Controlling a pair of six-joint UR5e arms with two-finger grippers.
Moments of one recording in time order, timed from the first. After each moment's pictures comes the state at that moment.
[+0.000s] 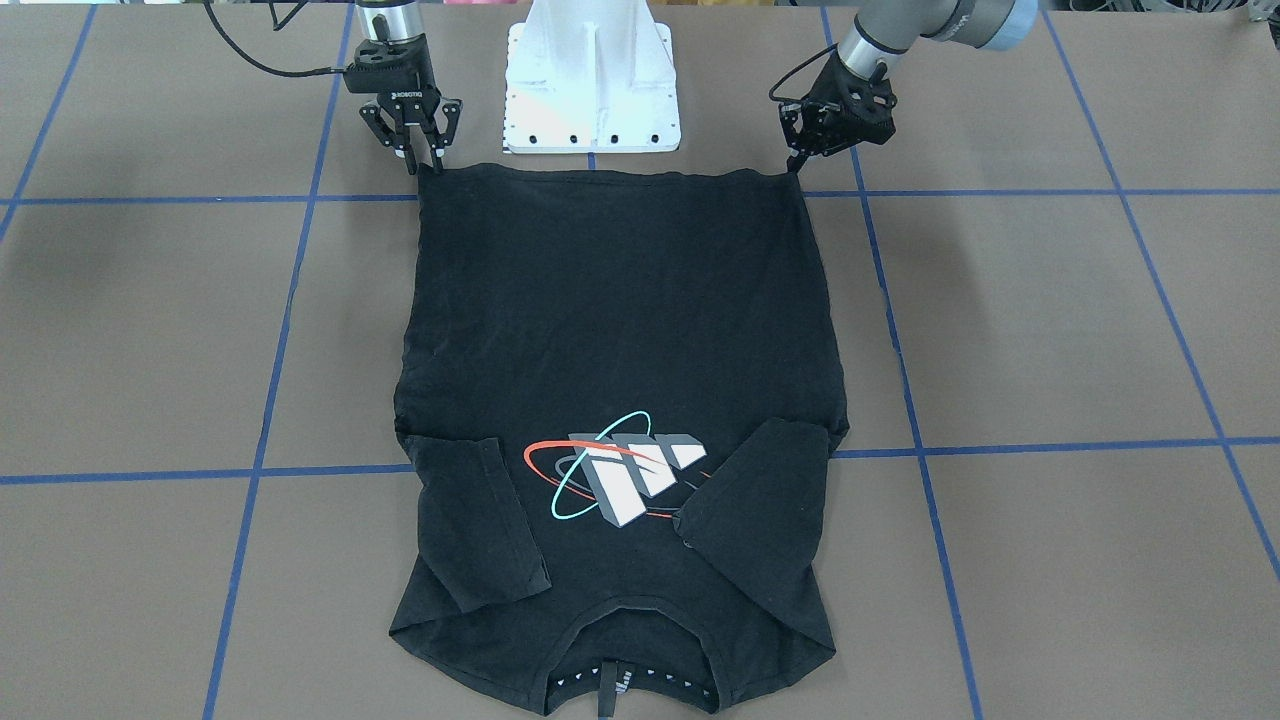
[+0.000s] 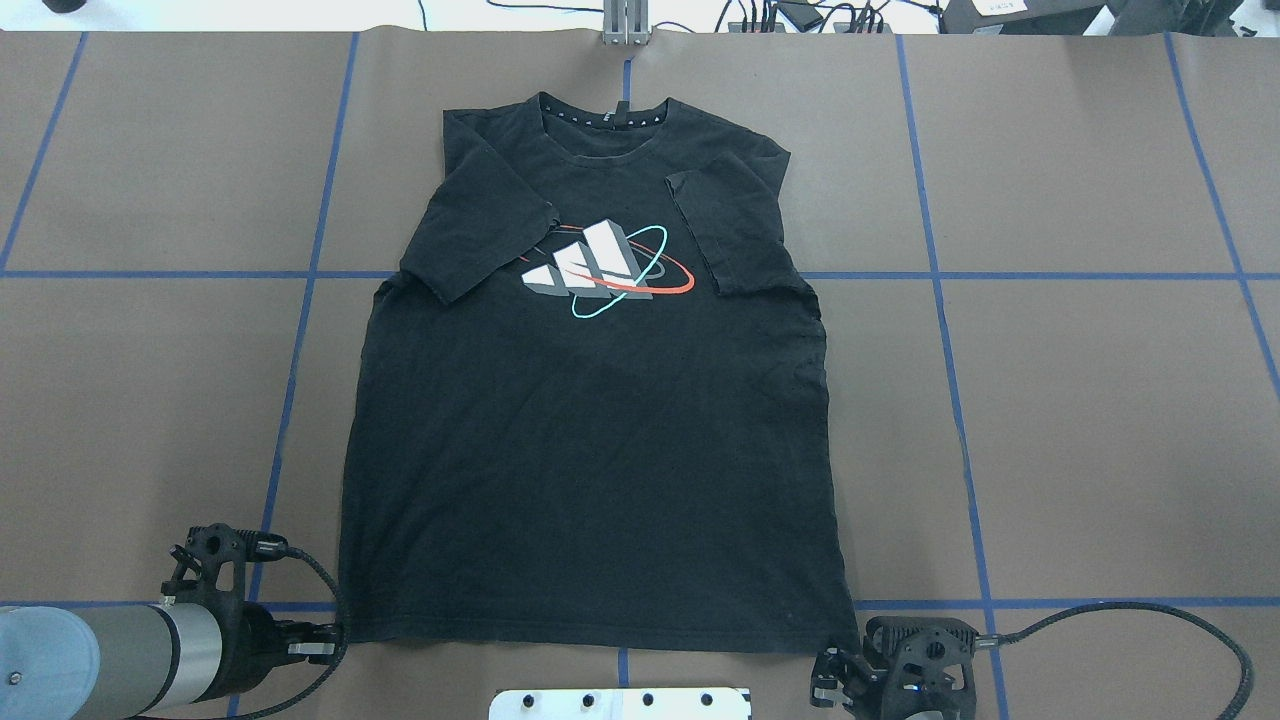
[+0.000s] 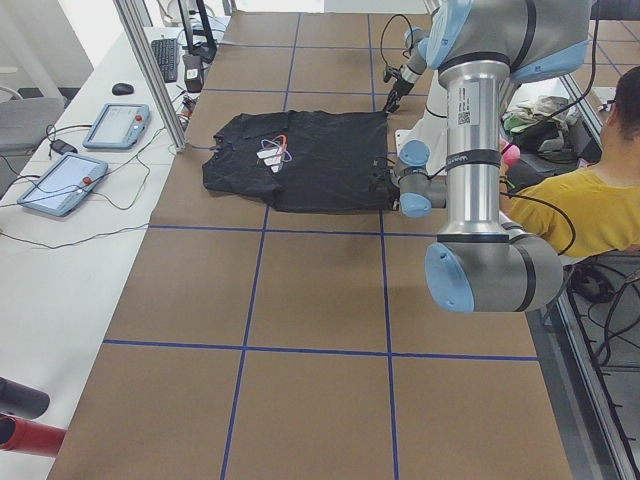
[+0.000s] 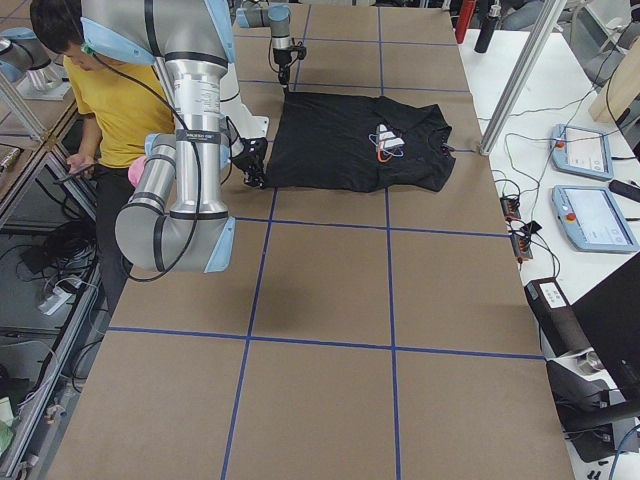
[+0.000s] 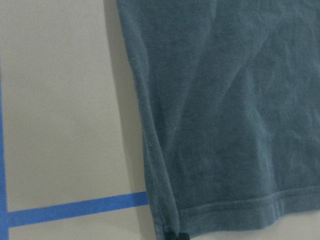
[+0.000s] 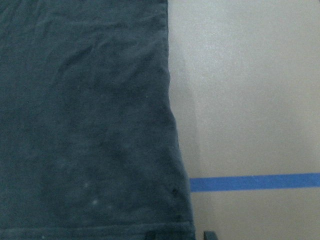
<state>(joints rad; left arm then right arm) -0.10 -1.41 -2.07 -2.30 -1.58 -1.43 -0.19 -1.58 2.12 -1.38 1.01 1.78</state>
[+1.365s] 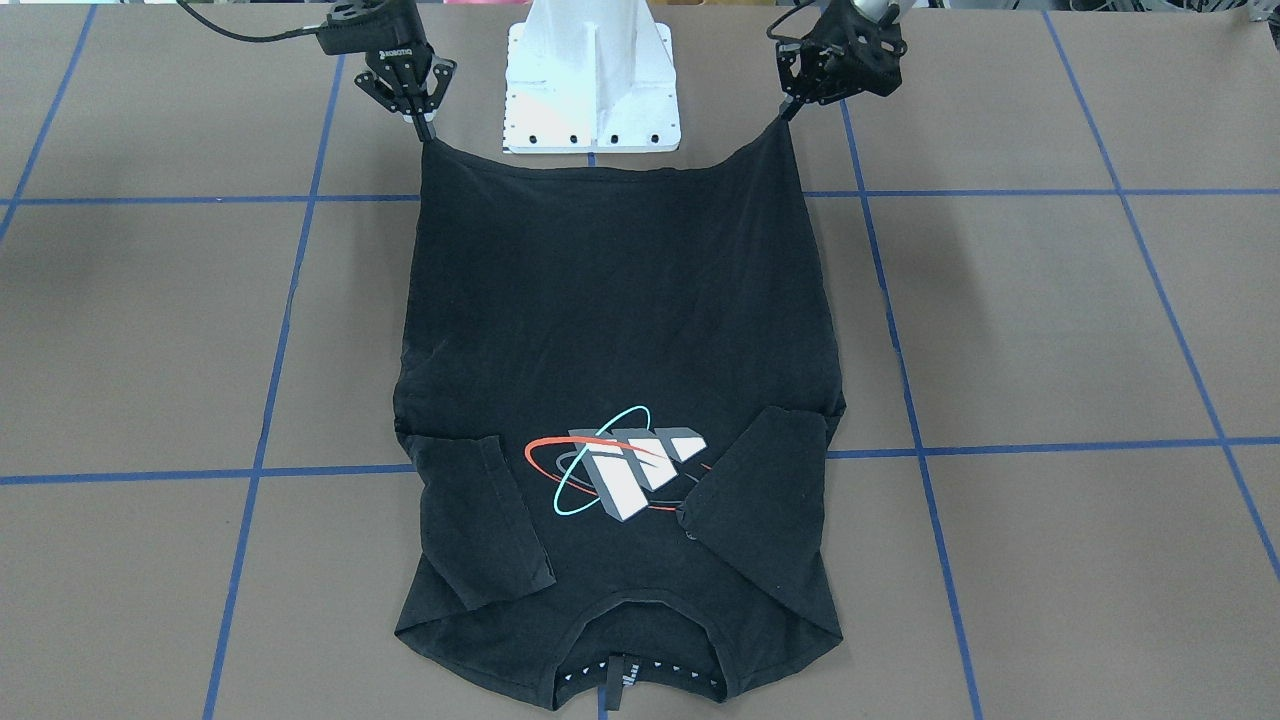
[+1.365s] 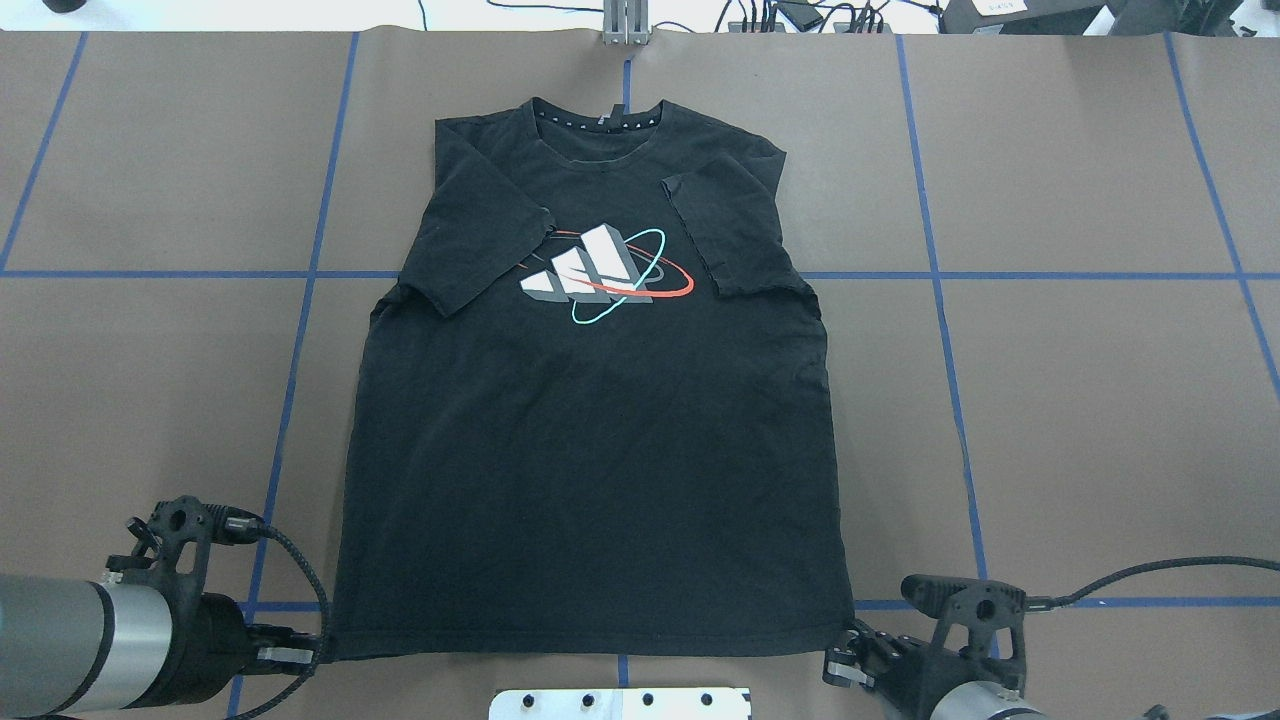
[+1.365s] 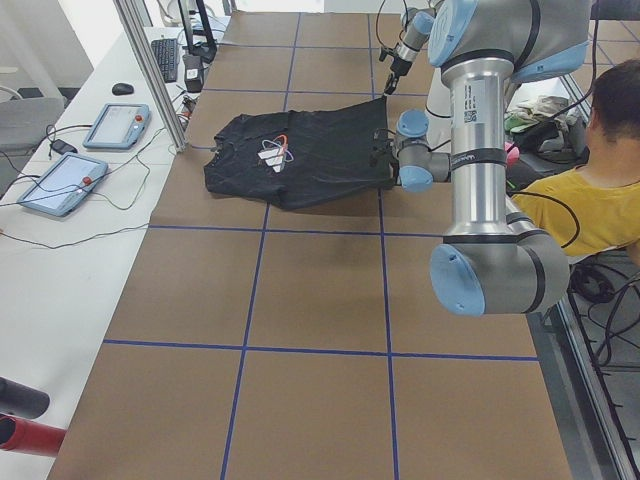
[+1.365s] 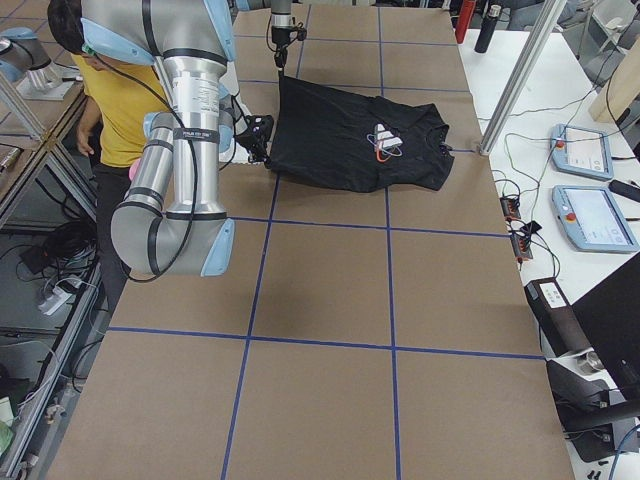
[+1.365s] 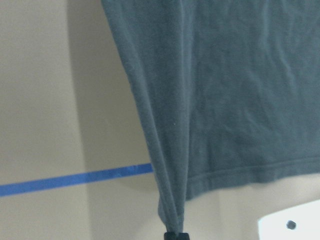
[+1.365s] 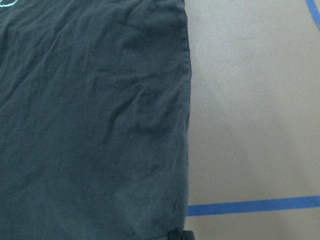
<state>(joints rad) -0.19 -1.39 -2.35 -2.09 -1.78 -1.38 -0.14 -1.65 2.38 -1.41 1.12 1.74</state>
